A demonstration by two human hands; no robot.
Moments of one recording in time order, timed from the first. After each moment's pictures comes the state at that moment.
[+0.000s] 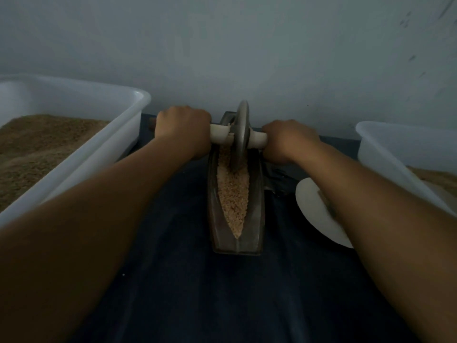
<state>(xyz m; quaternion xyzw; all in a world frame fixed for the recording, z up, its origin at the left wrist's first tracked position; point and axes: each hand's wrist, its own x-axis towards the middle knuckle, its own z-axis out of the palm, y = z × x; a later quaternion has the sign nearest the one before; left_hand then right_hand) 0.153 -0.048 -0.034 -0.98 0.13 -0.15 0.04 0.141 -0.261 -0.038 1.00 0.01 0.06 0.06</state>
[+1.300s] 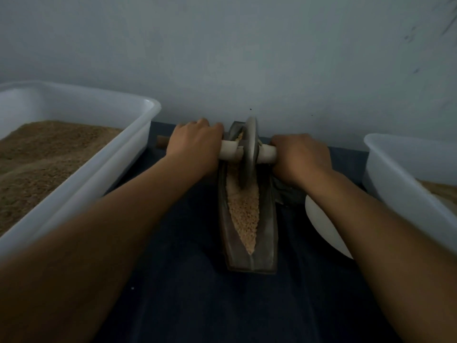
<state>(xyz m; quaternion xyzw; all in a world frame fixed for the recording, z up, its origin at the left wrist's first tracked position) 0.143 -0.042 -0.043 -0.97 0.20 -0.15 -0.02 0.113 -0.254 -0.048 0.98 0.03 0.20 0.07</state>
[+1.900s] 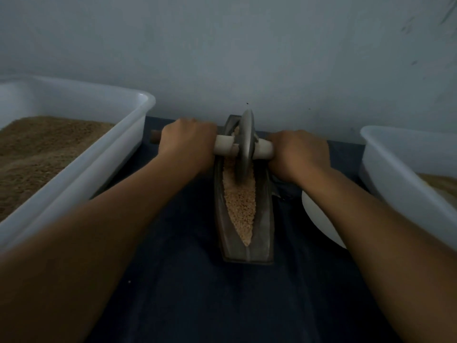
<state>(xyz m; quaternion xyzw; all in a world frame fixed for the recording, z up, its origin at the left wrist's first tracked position) 0.132 -0.042 -0.043 -0.97 0.16 -0.16 0.00 0.107 -0.254 -0.052 0.98 0.00 0.19 0.05</state>
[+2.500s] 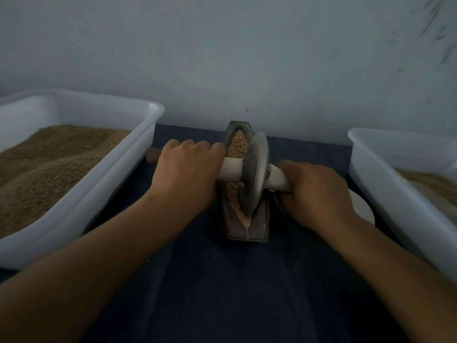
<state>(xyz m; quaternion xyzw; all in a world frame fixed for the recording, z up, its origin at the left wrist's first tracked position) 0.041 -0.024 -0.042 -0.94 0.23 -0.26 0.03 0.000 -0.255 -0.061 0.96 0.09 0.26 0.00</state>
